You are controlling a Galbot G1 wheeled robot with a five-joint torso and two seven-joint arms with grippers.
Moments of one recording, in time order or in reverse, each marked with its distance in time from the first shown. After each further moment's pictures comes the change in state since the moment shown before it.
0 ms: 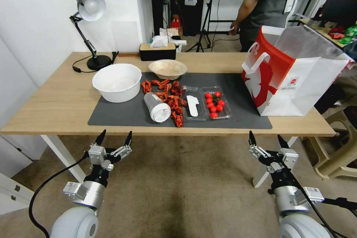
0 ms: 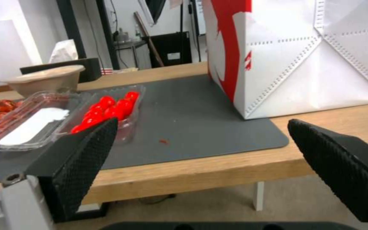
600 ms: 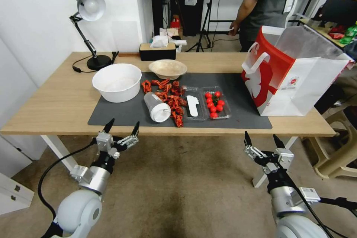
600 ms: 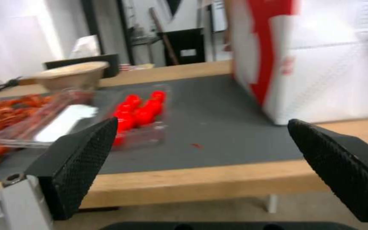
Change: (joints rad) left arm -0.116 0.135 0.071 -0.049 -0.159 0.113 -0.061; right arm 0.040 -0.033 -0.073 0.031 -0.027 -0.059 0.024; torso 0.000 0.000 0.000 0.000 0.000
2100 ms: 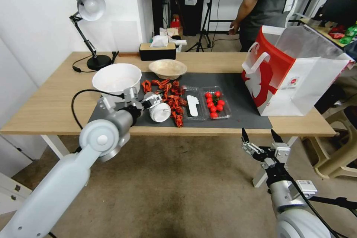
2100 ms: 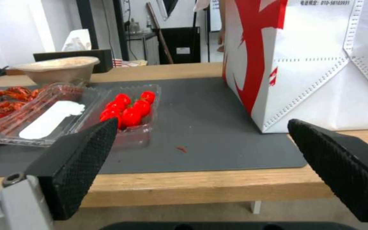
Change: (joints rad) left arm -0.690 0.170 0.400 0.057 -0.790 0.521 -0.578; right arm -0.026 -0.017 0.040 0.034 -0.027 -0.037 0.019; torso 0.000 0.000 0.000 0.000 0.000
